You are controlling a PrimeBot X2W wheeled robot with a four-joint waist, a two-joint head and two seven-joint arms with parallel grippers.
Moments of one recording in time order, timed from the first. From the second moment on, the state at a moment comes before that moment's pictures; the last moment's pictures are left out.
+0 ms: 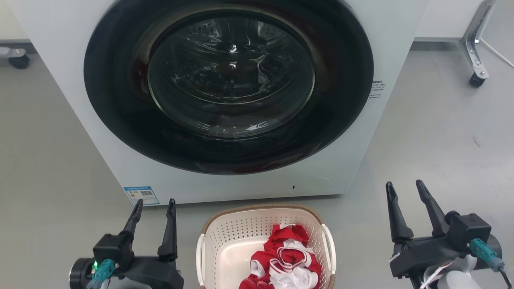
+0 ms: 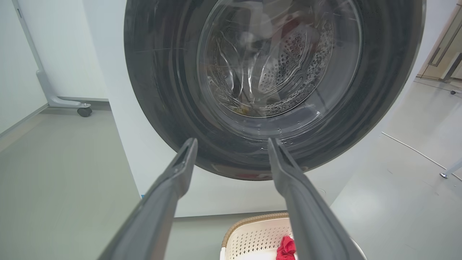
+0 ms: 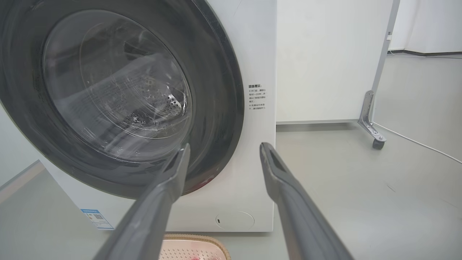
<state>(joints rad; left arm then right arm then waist) -0.16 0.16 -0.30 0.31 -0.43 0.10 -0.25 -0.19 -0.25 0.34 0.24 0.43 -0.09 -0.25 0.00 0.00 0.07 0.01</state>
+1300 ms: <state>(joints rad) 0.03 0.16 -0.26 0.11 -0.36 0.12 -0.19 -0.04 -0.24 0.29 0.15 0.39 -0.11 -0.25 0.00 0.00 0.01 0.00</state>
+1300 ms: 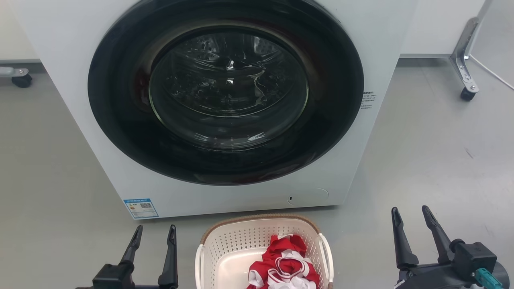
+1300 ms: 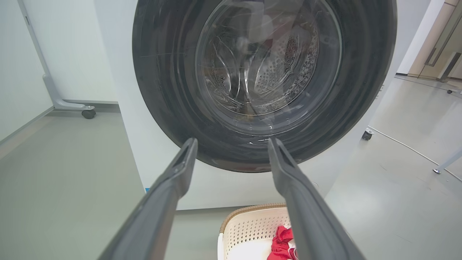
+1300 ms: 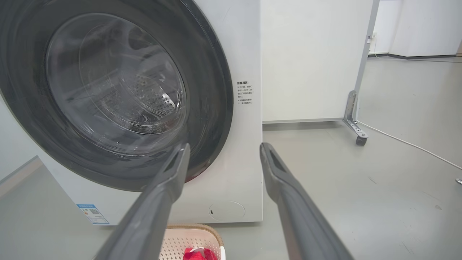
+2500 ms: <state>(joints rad) 0.05 0.13 -0.20 0.15 -0.54 0.08 -0.10 -0.01 -0.19 0.23 0.21 0.57 -0.07 -0.18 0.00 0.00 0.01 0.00</state>
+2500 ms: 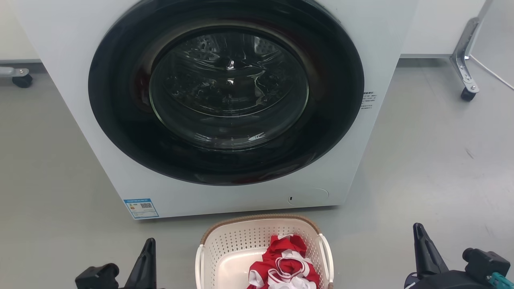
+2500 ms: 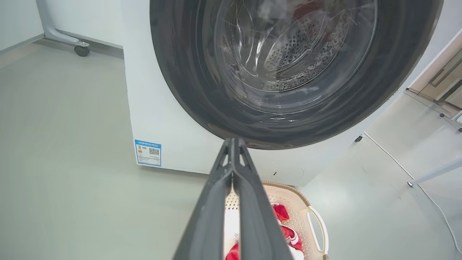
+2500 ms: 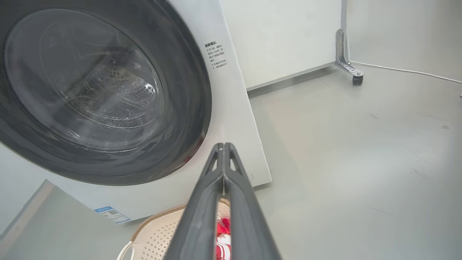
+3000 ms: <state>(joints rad) 0.02 0.12 -0.15 0.18 -0.74 0.05 -0.06 -0.02 -0.16 0.16 0.23 0.77 -0.03 -0.12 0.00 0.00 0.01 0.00</state>
